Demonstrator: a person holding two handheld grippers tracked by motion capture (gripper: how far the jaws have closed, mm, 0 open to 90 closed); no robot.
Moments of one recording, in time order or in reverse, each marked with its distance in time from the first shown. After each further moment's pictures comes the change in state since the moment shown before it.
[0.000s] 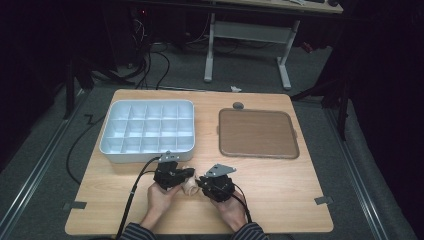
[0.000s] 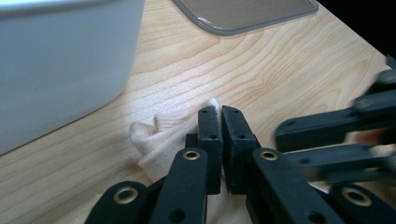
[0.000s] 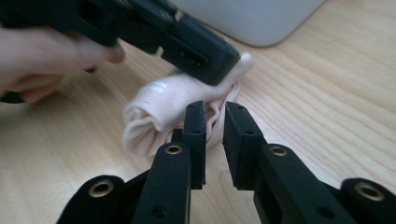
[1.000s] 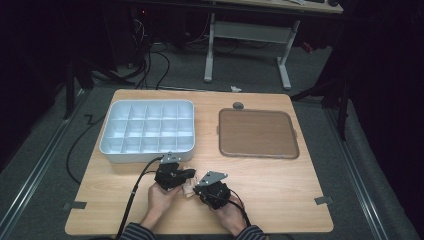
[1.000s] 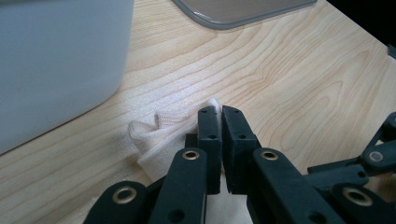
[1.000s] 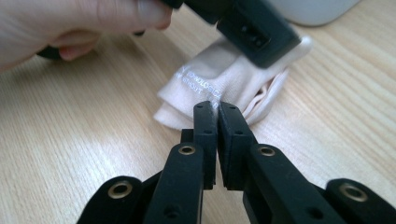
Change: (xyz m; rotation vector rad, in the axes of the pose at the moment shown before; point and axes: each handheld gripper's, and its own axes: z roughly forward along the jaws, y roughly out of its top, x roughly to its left) left arm 0.002 -0.002 0.004 0.008 -0.012 0.029; right arm 0.017 -0.007 0.009 0.092 0.044 -0.107
